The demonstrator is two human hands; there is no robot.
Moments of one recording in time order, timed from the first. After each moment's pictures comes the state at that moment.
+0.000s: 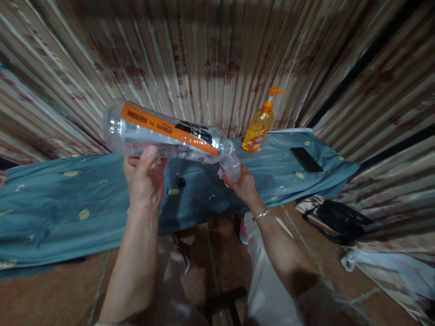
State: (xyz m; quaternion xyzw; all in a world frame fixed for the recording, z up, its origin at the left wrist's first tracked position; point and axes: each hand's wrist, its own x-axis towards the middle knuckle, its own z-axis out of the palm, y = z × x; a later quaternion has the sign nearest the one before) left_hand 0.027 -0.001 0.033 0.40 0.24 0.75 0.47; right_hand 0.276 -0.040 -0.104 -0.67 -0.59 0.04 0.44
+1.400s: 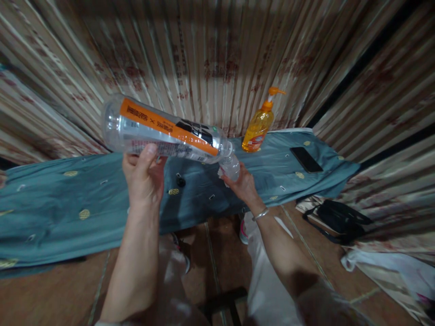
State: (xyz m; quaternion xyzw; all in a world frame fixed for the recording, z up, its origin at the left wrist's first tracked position) left_hand 0.034 -0.006 0.043 0.38 0.25 0.76 0.46; right_hand 0.275 -0.042 -0.100 -0.67 -0.59 0.05 0.45
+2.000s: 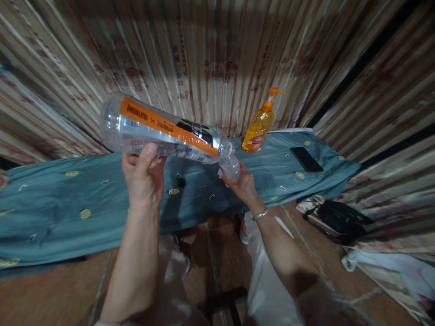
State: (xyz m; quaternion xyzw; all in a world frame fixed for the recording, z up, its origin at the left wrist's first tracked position) left_hand 0.032 -0.006 0.043 0.39 0.23 0.76 0.47; right_hand 0.276 -0.043 -0.100 -0.67 -0.60 0.05 0.44
